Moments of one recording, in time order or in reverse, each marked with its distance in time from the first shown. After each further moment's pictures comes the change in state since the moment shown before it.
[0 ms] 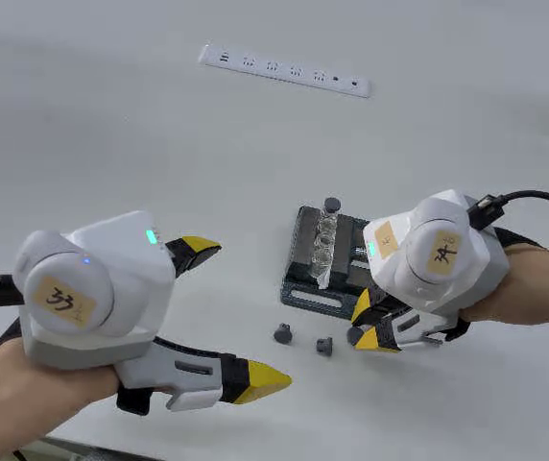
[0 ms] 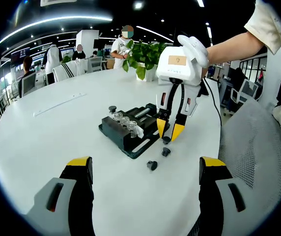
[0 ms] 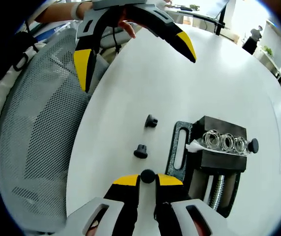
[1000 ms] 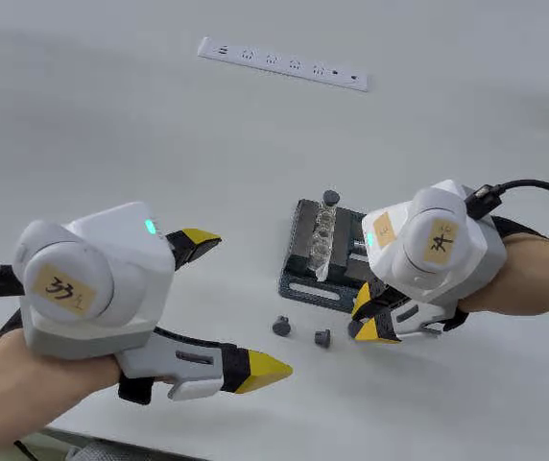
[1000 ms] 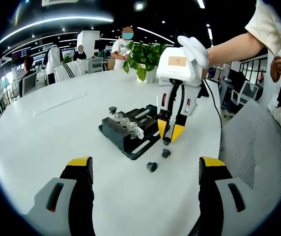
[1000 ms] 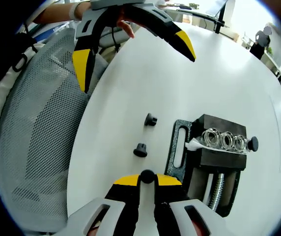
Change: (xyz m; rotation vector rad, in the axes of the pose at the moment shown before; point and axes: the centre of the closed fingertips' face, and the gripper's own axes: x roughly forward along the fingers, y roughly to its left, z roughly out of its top) left arm 0.001 0.001 0.001 -0.010 -0.014 0.005; right arm 0.000 0.001 0.000 0.010 0.009 0.006
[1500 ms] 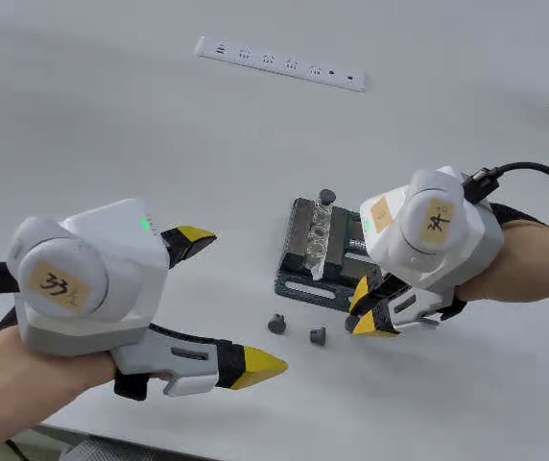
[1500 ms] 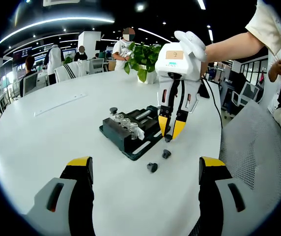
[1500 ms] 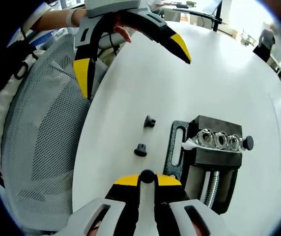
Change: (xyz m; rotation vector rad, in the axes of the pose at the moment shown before) left arm 0.000 0.002 0.001 -0.003 -0.011 0.004; right arm -0.015 -0.003 0.002 0.020 0.013 0.017
